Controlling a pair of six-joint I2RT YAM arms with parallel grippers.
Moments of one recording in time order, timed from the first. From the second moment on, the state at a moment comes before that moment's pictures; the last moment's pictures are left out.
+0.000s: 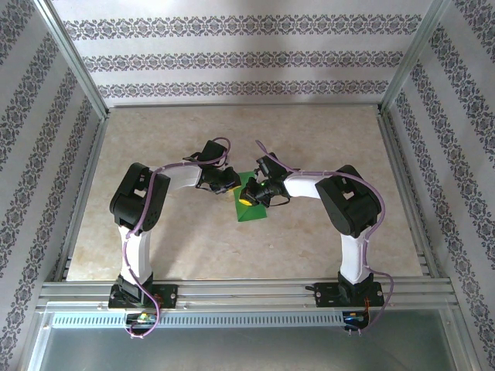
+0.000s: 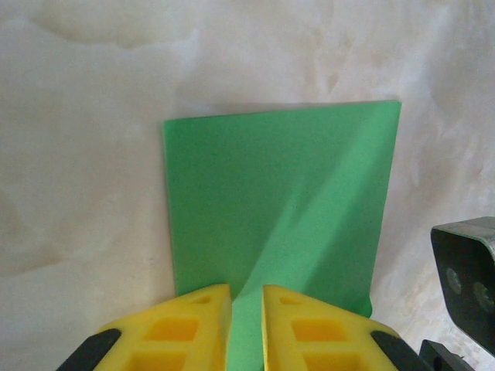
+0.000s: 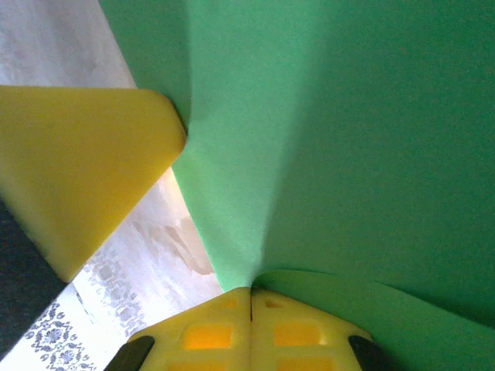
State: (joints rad) left arm -0.42 2.01 1.24 -0.27 0.42 -0.77; right arm 0.56 1.98 1.09 -0.12 -0.58 1.01
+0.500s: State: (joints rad) left arm -0.42 2.01 1.24 -0.28 0.42 -0.77; right arm 0.56 1.98 1.09 -0.12 -0.59 1.01
